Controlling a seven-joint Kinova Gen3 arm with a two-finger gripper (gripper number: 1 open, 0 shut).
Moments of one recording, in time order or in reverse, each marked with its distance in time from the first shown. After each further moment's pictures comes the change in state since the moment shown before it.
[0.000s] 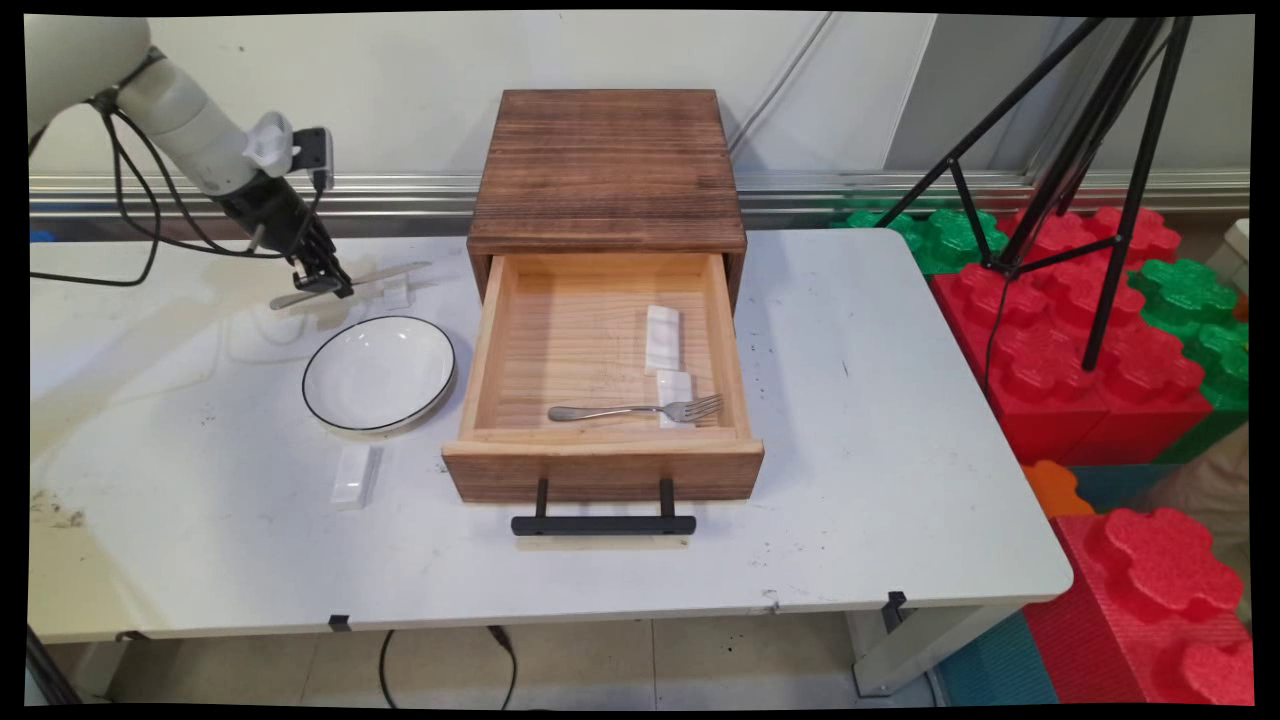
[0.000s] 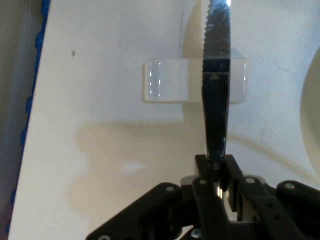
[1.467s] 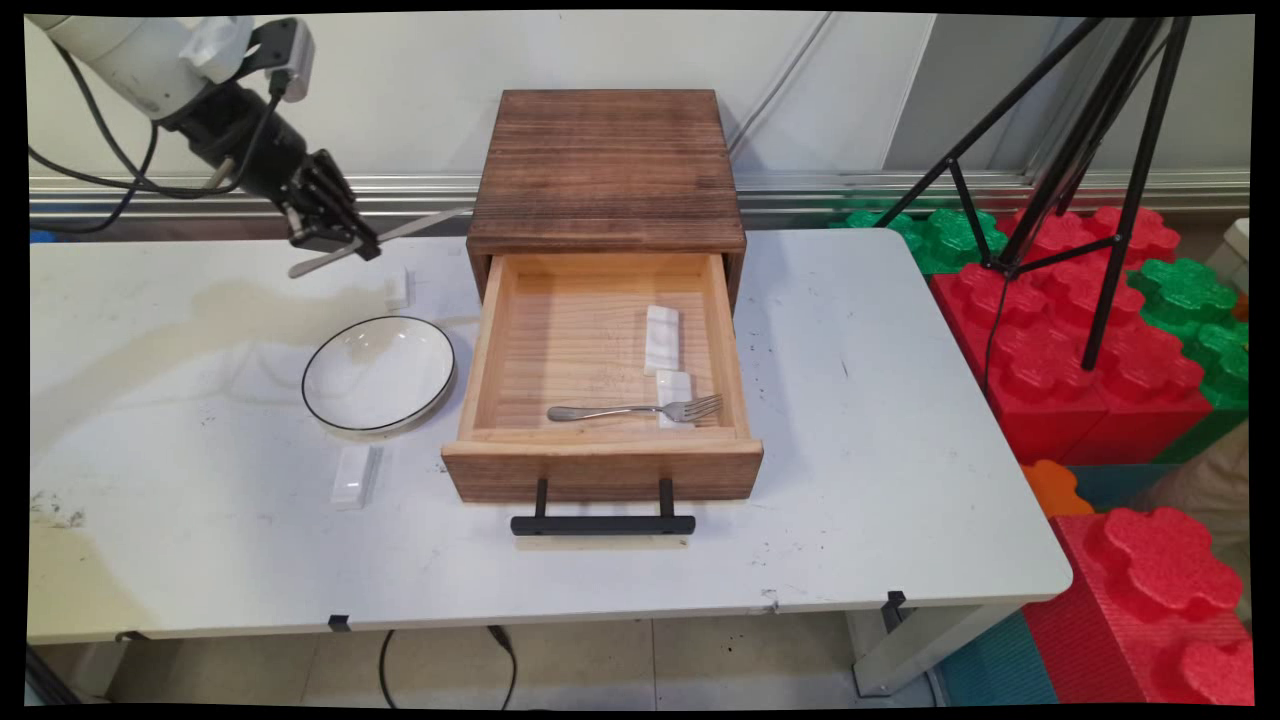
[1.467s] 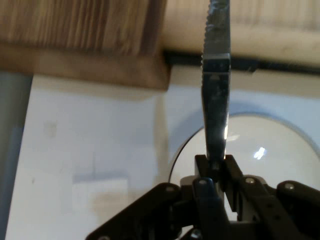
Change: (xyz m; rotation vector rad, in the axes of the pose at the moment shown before) arm 0.063 0.091 -0.136 -0.046 0.203 0.099
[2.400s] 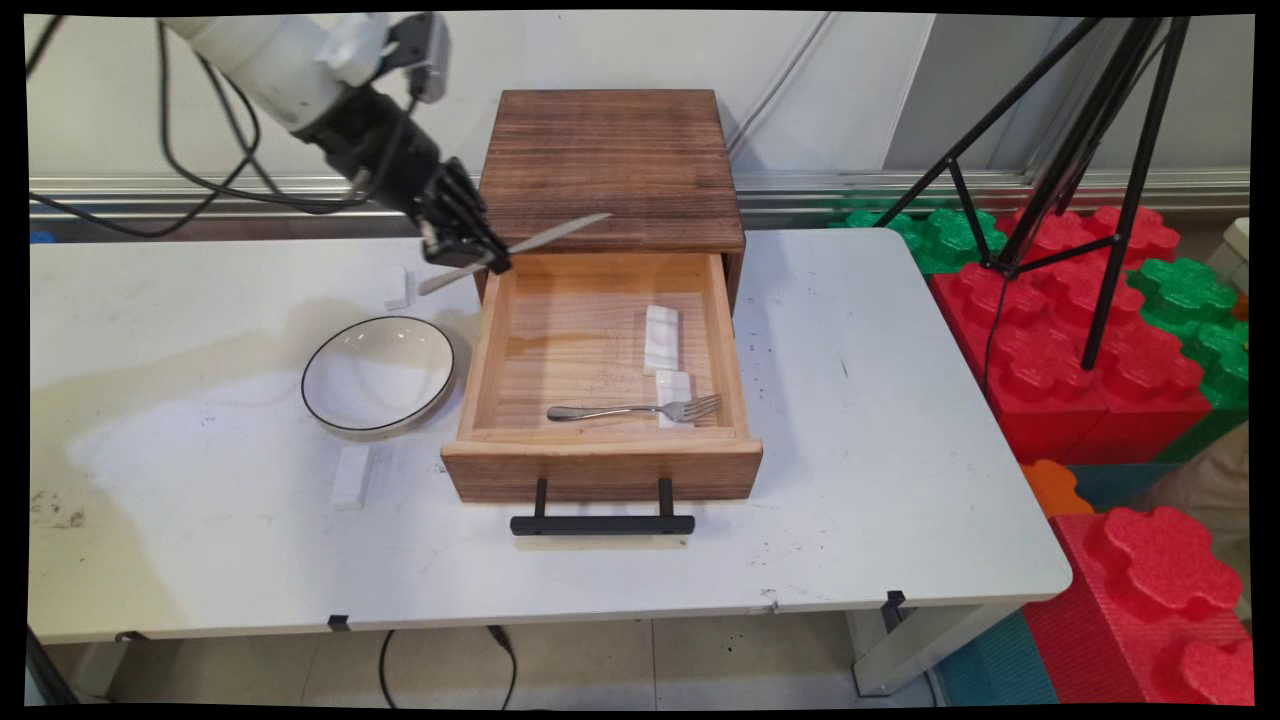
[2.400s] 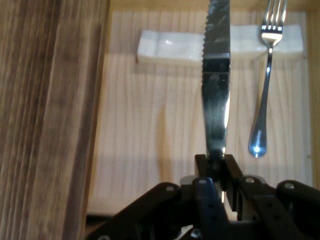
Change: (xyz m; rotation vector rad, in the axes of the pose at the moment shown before) arm 0.112 0.052 0.033 -0.056 0.123 0.063
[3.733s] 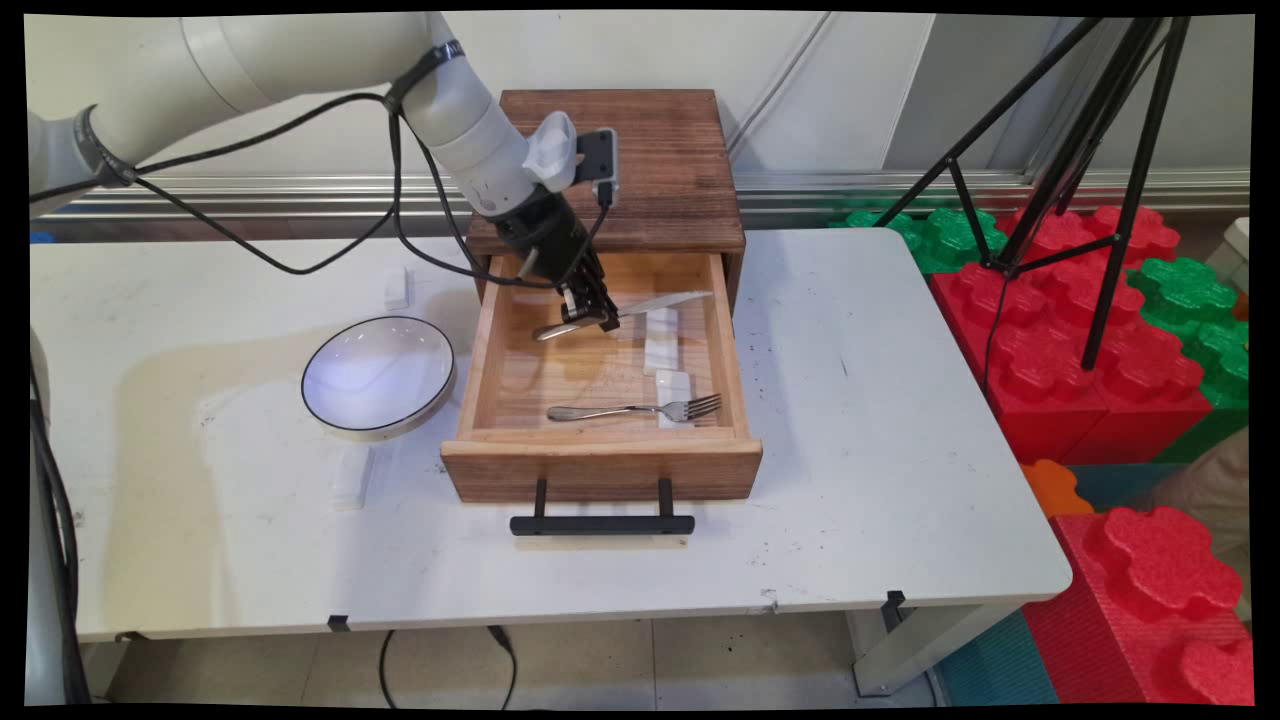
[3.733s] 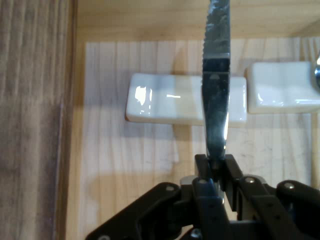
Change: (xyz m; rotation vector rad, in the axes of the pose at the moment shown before) arm 0.060 -0.016 0.154 -0.042 -0.080 0.042
